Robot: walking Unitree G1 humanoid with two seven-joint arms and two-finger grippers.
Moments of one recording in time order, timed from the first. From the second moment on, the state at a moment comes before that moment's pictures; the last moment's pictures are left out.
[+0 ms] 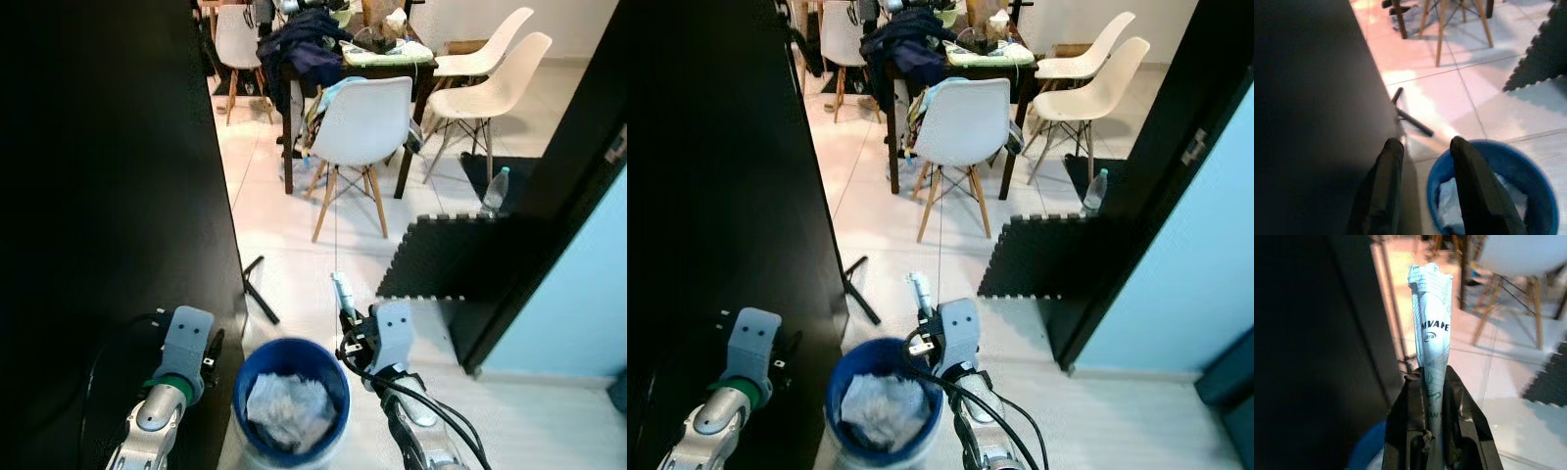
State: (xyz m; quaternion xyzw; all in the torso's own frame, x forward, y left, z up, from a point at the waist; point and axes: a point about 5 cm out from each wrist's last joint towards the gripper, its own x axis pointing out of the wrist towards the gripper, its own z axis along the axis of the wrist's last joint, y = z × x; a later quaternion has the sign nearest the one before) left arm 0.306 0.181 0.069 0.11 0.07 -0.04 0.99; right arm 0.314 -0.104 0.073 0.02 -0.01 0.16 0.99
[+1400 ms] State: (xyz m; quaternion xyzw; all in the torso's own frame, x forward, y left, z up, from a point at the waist) left arm 0.189 0.151 0.132 0.13 0.05 -0.31 0.94; right arm 0.351 -0.072 0.086 -0.01 0.05 0.21 0.98
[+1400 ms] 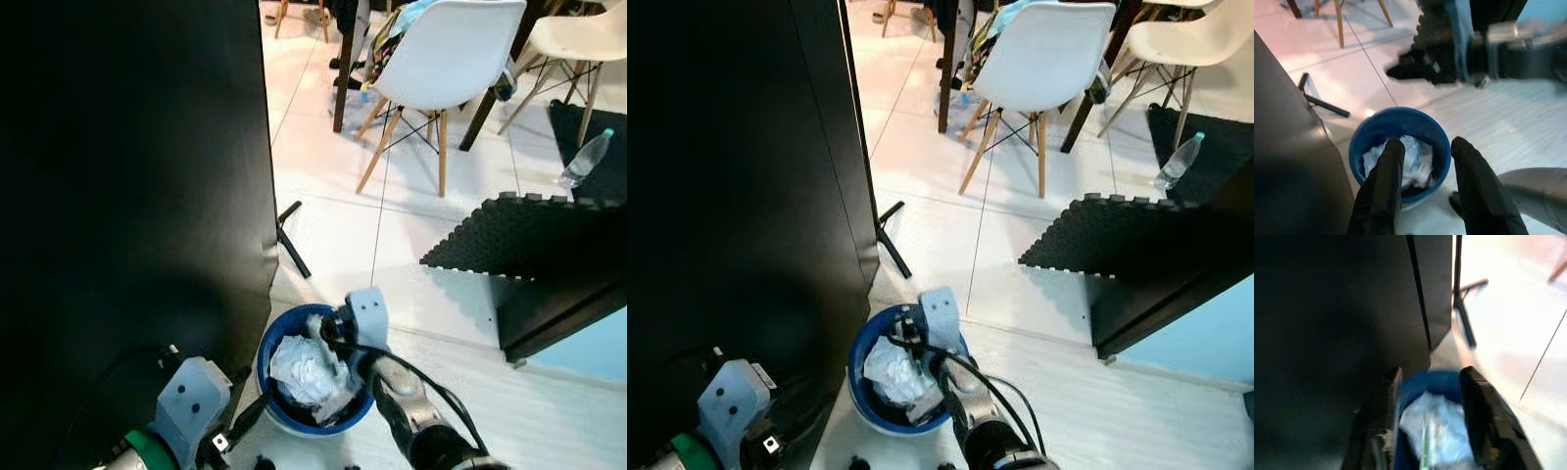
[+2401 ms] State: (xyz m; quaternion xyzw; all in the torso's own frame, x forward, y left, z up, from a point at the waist) left arm 0.285 0.134 0.106 0.06 0.06 -0.14 0.99; right arm 0.312 -0.148 0.094 -0.01 -0.09 0.04 0.99
